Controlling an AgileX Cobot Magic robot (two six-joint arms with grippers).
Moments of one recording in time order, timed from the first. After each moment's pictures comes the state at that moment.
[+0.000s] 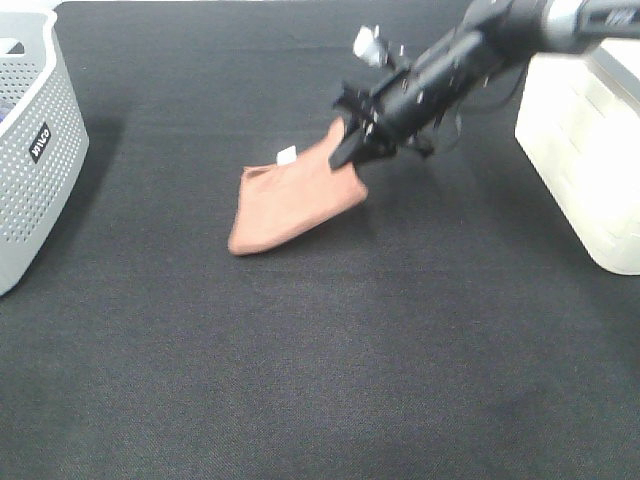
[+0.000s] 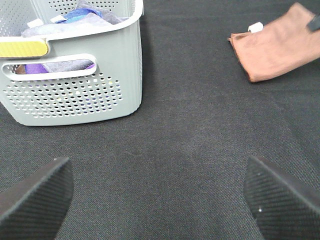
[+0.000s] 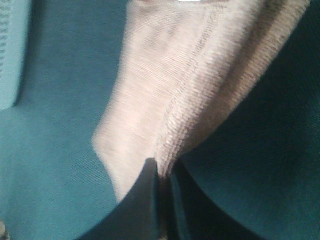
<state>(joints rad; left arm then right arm) -0.01 0.00 -0.50 -0.08 1.06 0.05 0.26 2.36 -1.90 0.82 1.00 -0.43</state>
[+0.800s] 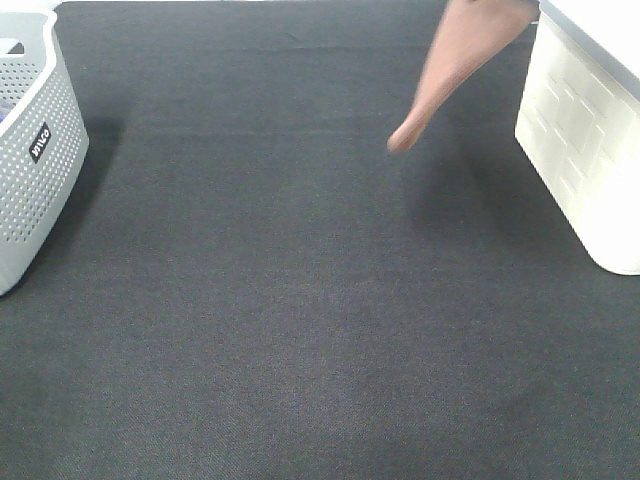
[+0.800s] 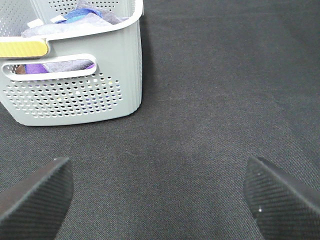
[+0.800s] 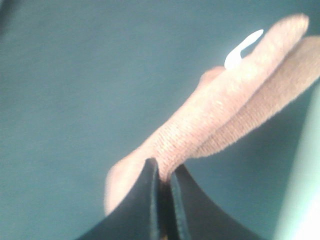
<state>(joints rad) -0.01 0.00 -0.50 -0.08 1.06 0.05 0.26 1.81 -1.90 0.16 1.10 -0.13</state>
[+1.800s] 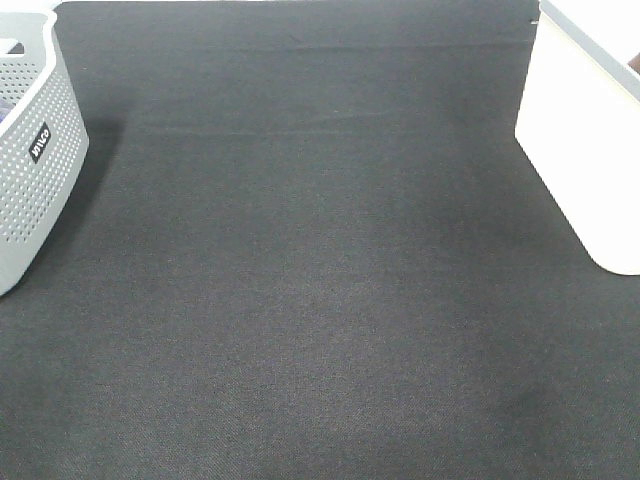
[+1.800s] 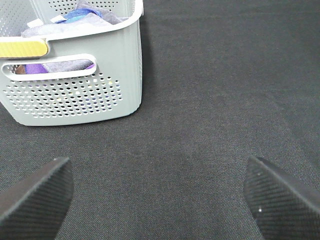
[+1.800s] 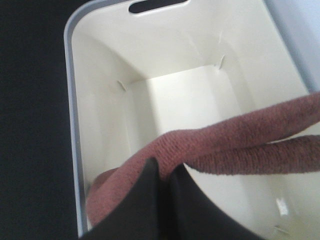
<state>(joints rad) -0.01 0.00 -0.50 -0.08 1.06 0.05 -0.25 1.78 -1.90 0.18 1.04 -0.10</state>
